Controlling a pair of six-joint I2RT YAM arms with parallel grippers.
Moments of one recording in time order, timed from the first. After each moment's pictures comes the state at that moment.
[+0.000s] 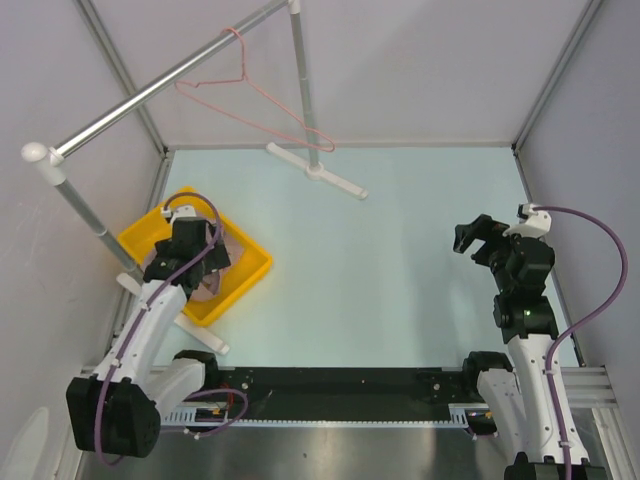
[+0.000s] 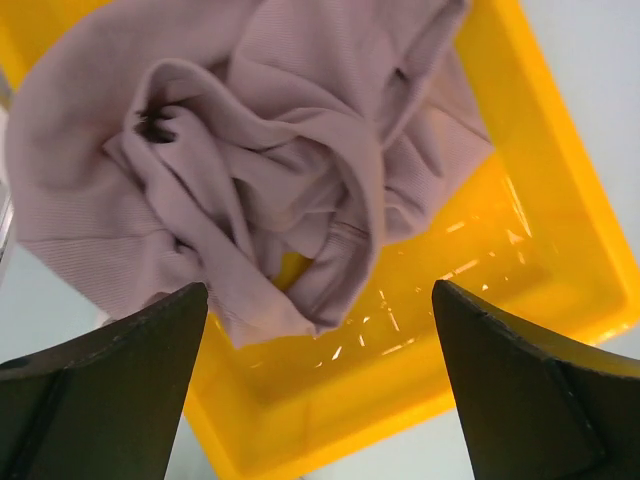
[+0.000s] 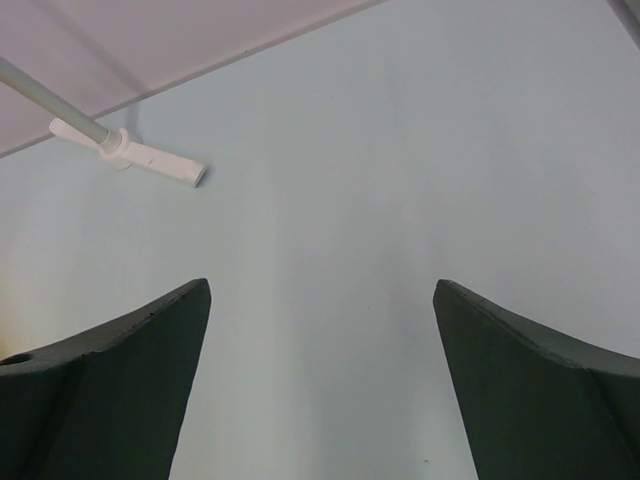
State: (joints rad) left arm -0.13 0.98 0.74 -0.60 -0.37 -0.33; right arm -0.05 0.60 0.60 -0.21 -0.05 0.35
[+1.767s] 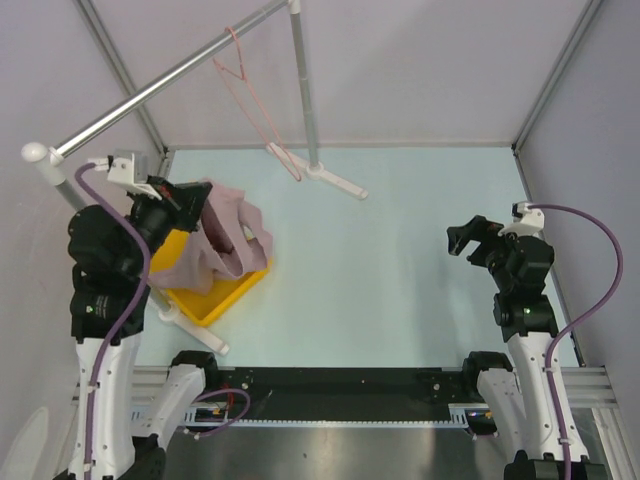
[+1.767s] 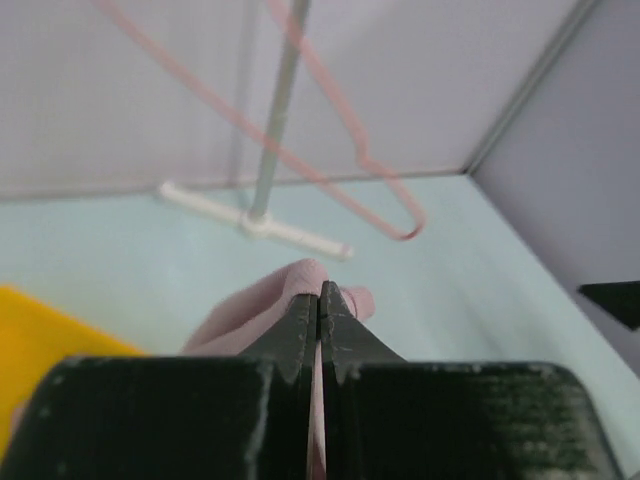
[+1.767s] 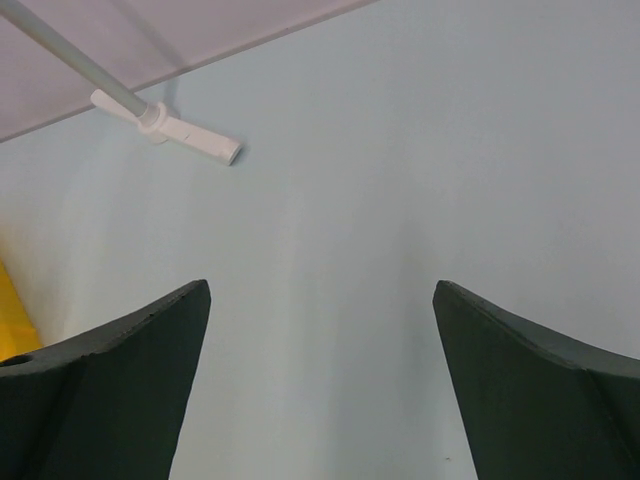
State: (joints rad) left arm -0.05 0.75 1.20 -0.47 0.31 -0.28; right arm -0.06 0.62 0.60 -0.21 -0.15 0.35
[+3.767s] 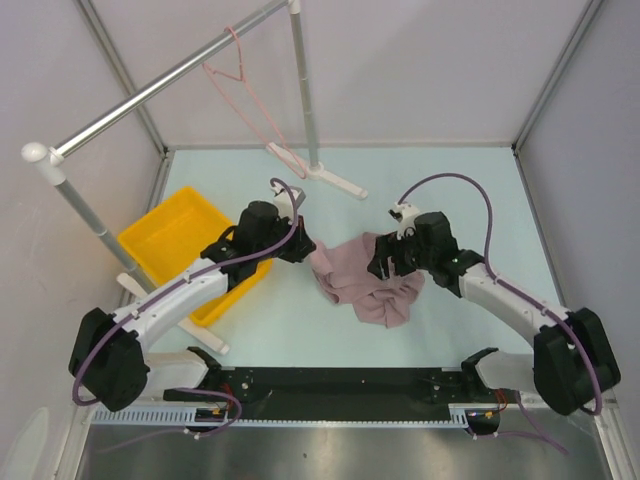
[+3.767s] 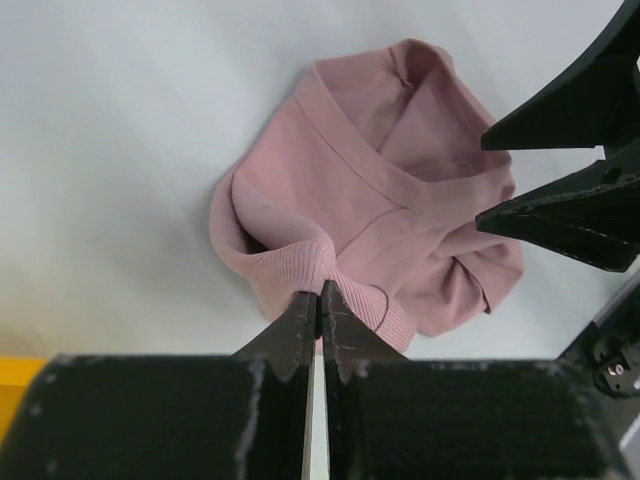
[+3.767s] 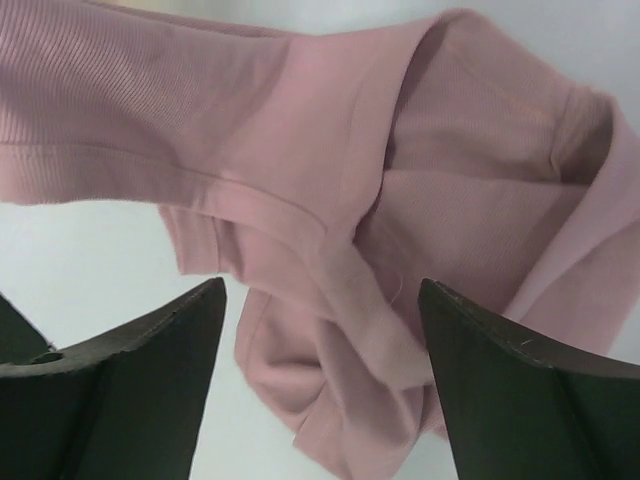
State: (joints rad) left arm -0.61 1.22 0.86 -0.18 0.19 -0.33; right arm 0.47 1.19 0.69 -0.15 -0.30 0.21
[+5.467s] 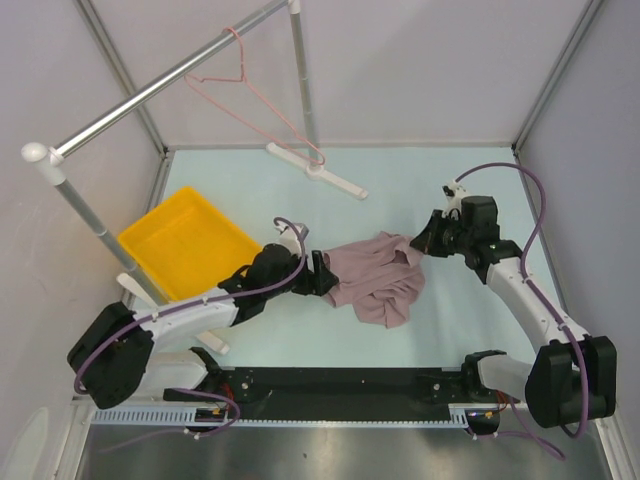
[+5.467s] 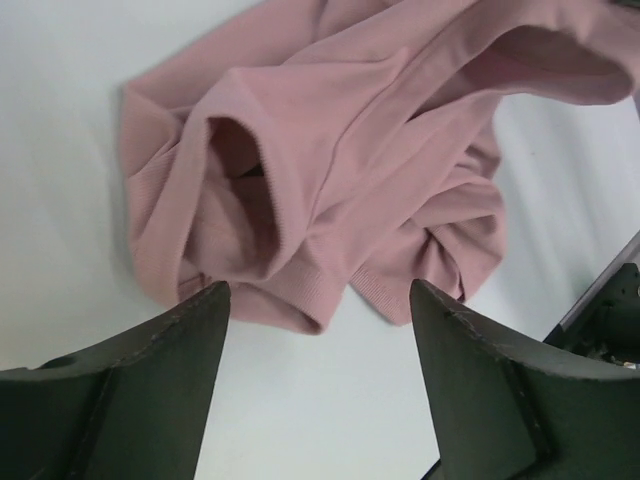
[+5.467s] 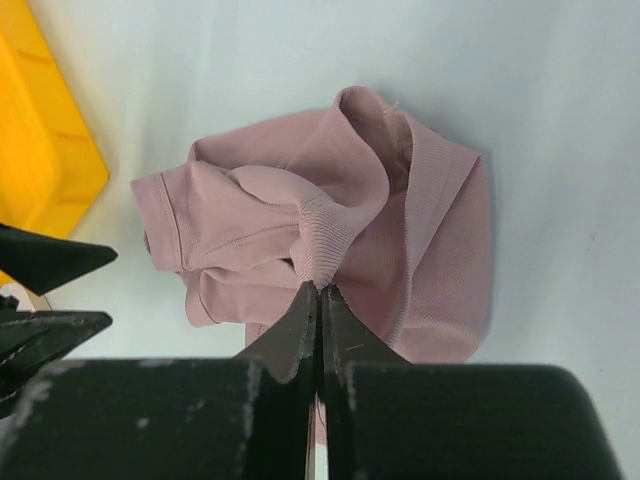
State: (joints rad) left arm -0.75 1.24 0.53 0.19 0.06 -0.61; right arm 0.16 1.16 0.81 -0.32 -0.39 0.35
